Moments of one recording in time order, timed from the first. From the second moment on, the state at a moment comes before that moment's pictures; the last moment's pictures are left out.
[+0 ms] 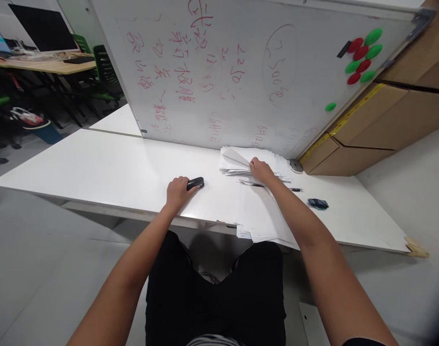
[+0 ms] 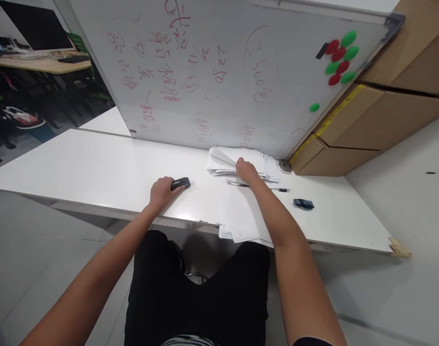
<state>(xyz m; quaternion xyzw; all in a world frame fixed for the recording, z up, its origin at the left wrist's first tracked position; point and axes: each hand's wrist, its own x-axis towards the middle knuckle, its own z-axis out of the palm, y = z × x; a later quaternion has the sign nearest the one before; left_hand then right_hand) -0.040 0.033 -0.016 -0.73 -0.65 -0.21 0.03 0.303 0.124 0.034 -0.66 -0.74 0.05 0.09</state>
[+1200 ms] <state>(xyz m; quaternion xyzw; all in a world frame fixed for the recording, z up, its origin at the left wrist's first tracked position) -0.040 0.035 -0.016 -0.73 -0.65 -0.20 0.02 0.257 0.136 0.036 -0.53 -0.83 -0.09 -0.12</state>
